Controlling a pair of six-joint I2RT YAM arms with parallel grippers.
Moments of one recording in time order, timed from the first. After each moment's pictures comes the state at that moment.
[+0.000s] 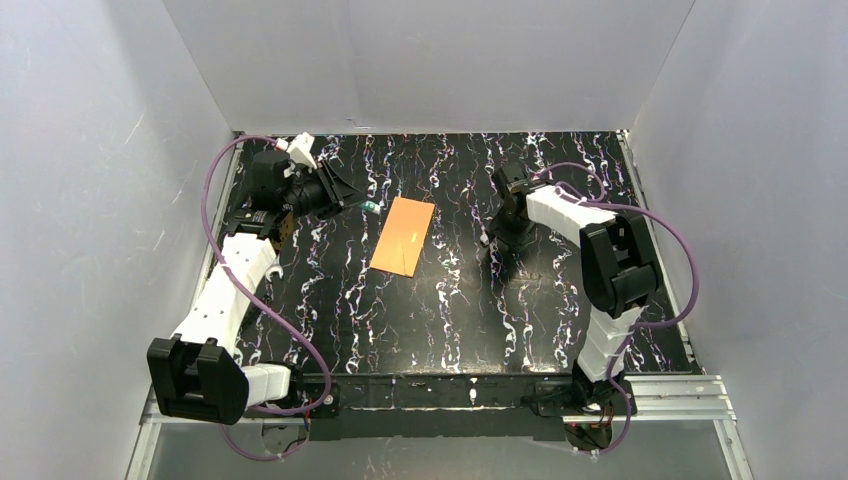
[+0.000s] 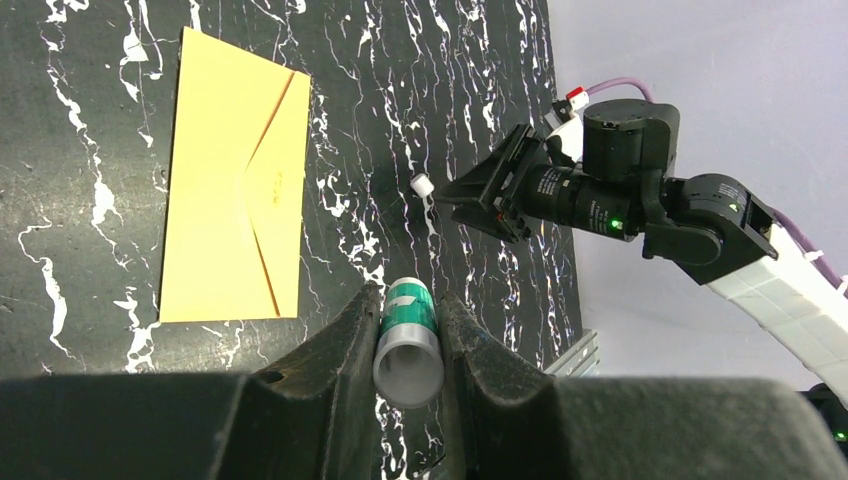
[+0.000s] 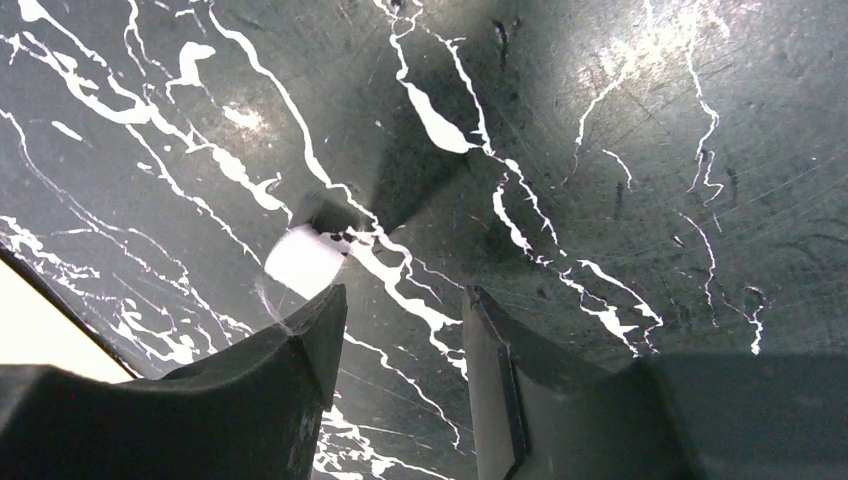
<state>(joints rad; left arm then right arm) -0.14 1.24 1.09 -0.35 0.54 -0.65 0.42 1.86 1.30 -0.71 0.14 1.01</state>
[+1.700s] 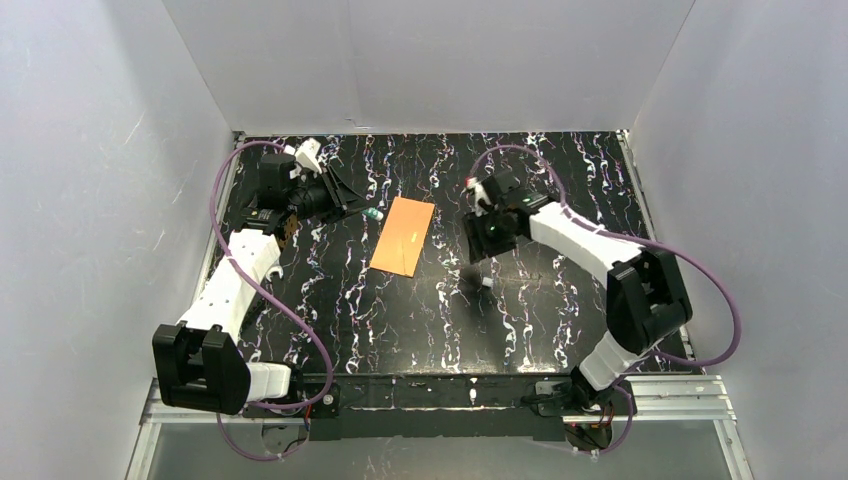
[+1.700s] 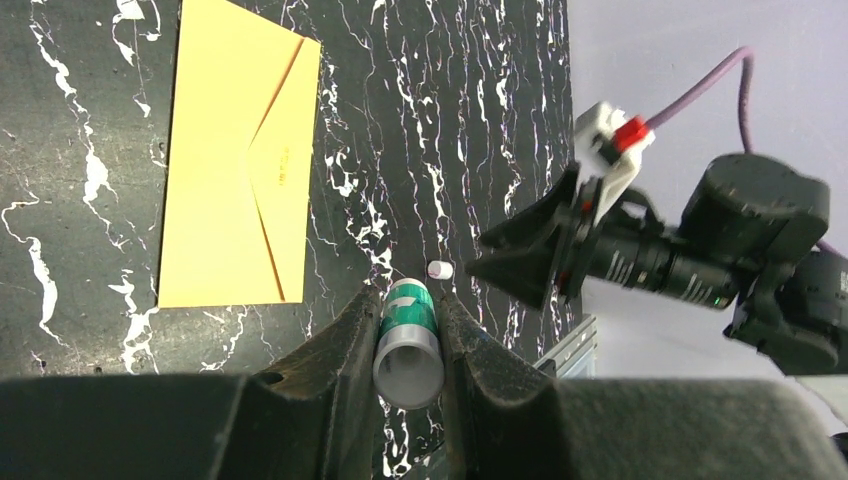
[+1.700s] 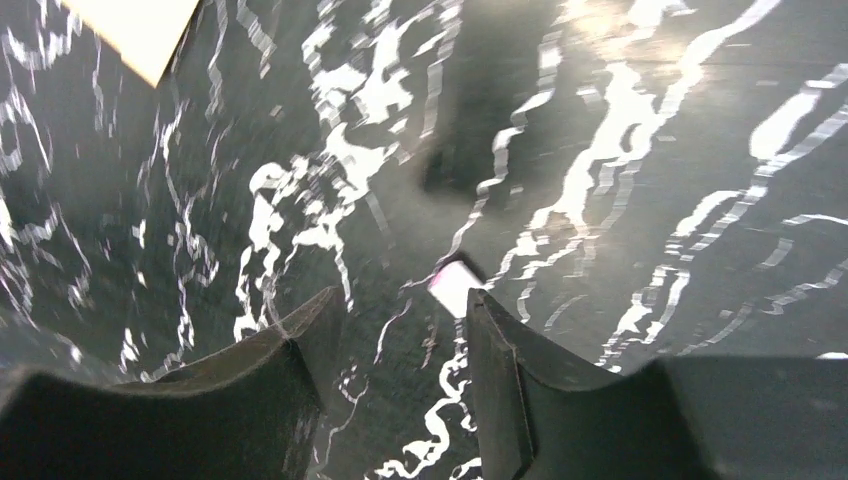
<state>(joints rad) -0.14 1.29 1.07 -0.34 0.57 -0.65 0.52 1.62 1.20 -0.66 -0.18 0.19</state>
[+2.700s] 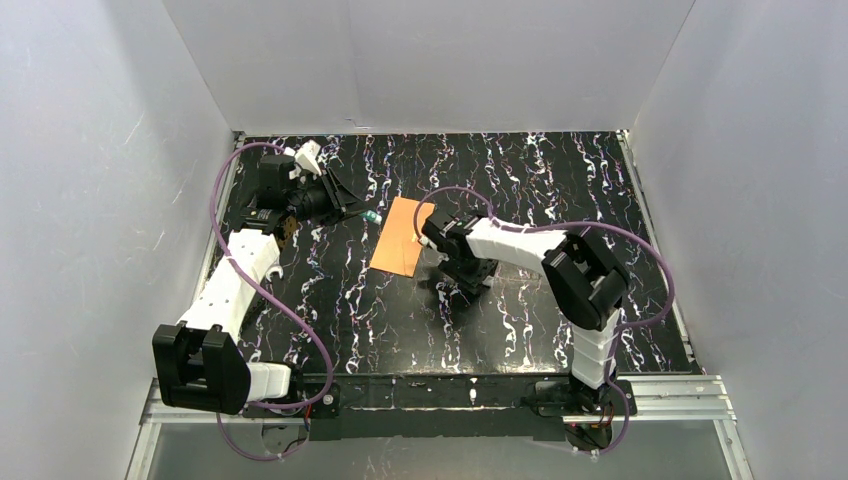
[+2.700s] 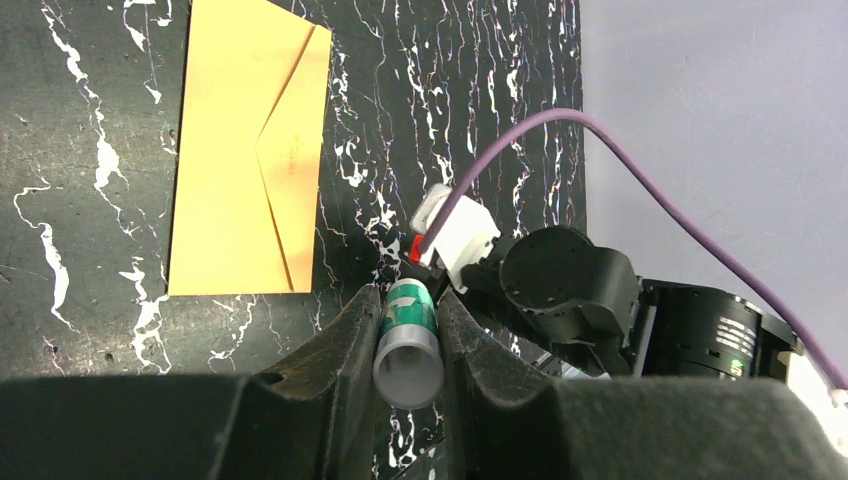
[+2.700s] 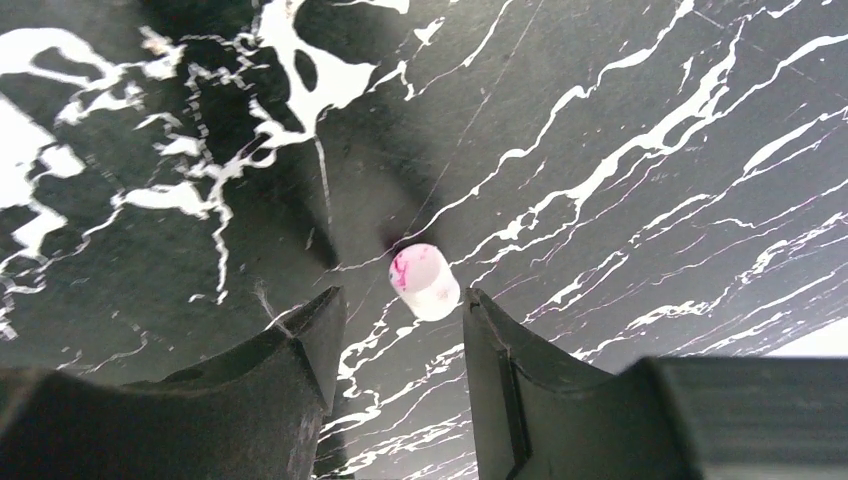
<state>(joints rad) -0.13 1.29 1.07 -0.37 0.57 -0.63 0.85 1.89 1.31 -0.90 0.25 -0.11</state>
